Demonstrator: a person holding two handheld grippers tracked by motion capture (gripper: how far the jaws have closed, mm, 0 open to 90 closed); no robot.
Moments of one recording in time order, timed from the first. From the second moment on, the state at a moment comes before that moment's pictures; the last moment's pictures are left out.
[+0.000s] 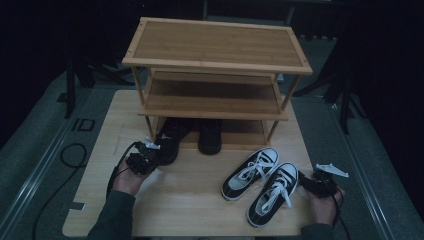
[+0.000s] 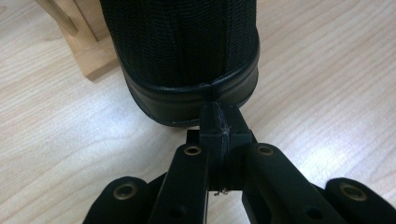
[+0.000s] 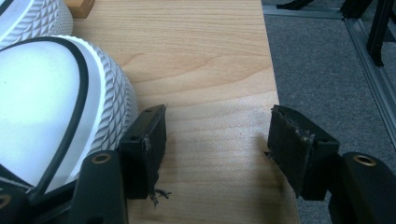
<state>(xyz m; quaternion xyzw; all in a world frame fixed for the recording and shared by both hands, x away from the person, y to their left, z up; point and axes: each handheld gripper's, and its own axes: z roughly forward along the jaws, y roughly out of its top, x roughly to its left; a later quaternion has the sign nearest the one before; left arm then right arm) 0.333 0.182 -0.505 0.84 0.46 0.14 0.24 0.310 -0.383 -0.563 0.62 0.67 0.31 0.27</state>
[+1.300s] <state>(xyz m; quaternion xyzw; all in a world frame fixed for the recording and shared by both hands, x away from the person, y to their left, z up) 0.371 0.163 -0.533 0.85 0.46 0.14 0.20 0.310 -0.383 -0.563 0.61 0.67 0.31 0.27</state>
